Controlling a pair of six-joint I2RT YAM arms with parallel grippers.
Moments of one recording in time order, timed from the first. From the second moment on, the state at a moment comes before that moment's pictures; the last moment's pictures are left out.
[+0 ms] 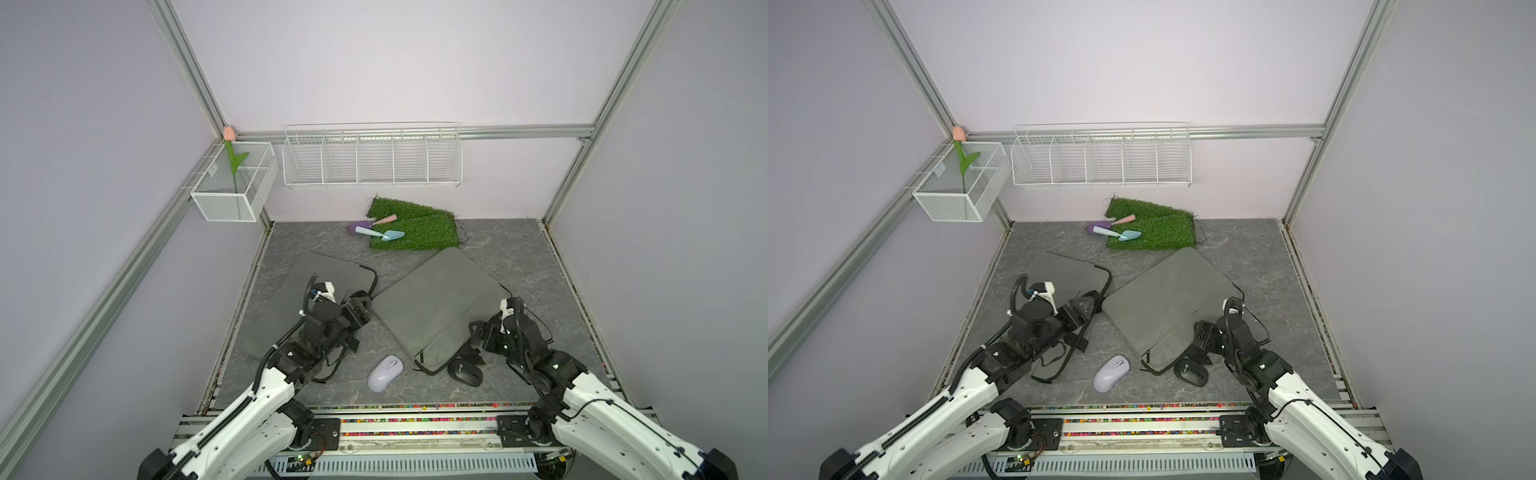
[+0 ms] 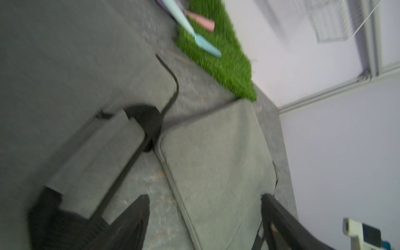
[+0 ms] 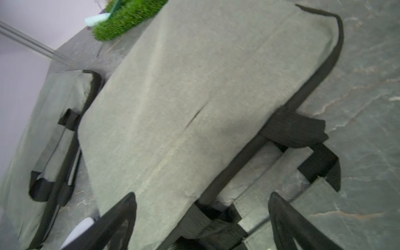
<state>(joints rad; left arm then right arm) -0.70 0.86 0.54 -0.19 -0.13 -0.95 0.56 0.73 0.39 -0.40 0.16 0.76</state>
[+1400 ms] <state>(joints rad) -0.90 1.64 0.95 -0.02 0.00 -0.94 0.33 1.02 0.68 -0.27 0.01 0.64</state>
